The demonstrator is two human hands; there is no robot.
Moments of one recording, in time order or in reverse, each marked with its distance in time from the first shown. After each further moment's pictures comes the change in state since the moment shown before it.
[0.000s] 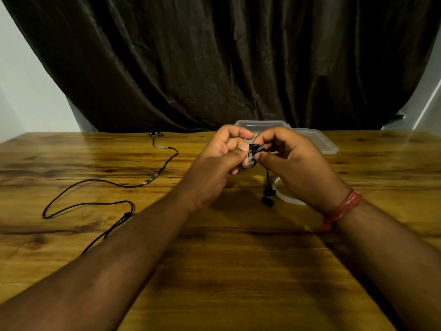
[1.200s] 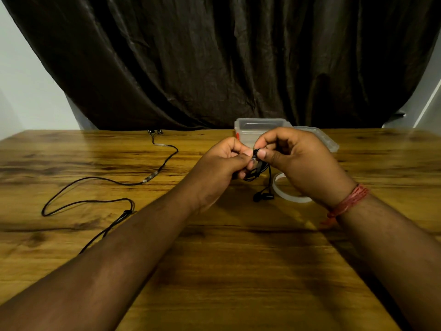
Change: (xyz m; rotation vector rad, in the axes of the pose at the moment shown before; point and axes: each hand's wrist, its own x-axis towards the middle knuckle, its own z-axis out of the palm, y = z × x) left_hand -0.003 -0.003 0.006 -0.006 0.044 -0.213; right_hand 0.005 0.008 -0.008 -0.110 -0.014 0.027
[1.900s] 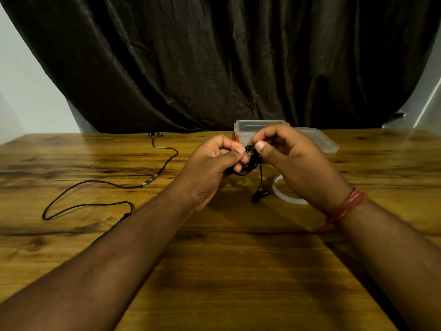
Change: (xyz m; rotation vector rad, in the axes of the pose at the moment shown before) left_hand 0.001 0.003 -0.008 -0.134 0.058 0.023; right_hand -0.001 -0.002 0.005 0.067 0.035 -0.015
